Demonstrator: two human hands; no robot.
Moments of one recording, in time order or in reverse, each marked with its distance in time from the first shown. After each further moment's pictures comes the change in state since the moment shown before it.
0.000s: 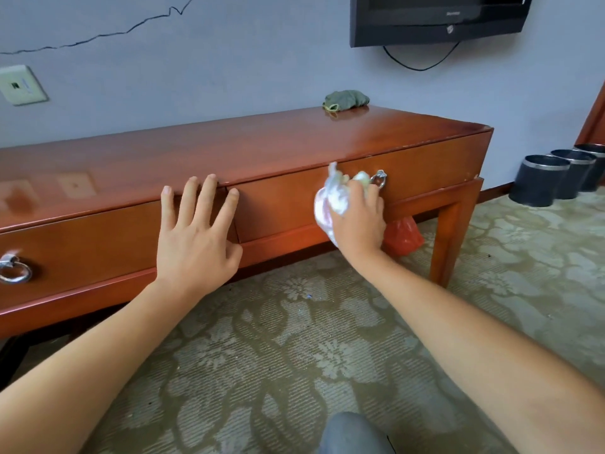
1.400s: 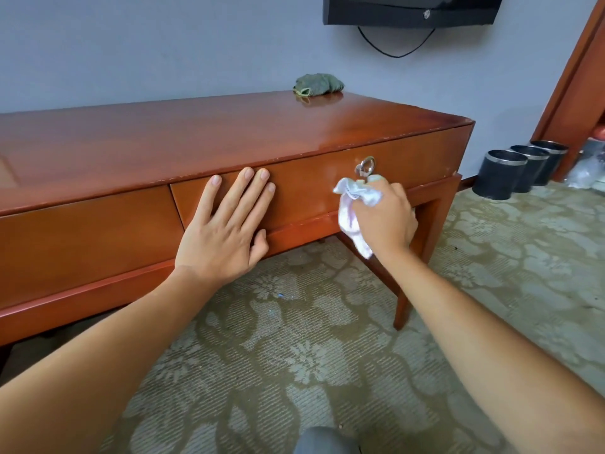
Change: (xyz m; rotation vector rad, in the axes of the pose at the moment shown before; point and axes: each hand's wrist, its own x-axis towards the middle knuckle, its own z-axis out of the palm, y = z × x) left_hand 0.050 0.072 0.081 0.061 0.308 0.286; right_hand 0.042 0.080 -0.018 -0.015 -0.007 0.198
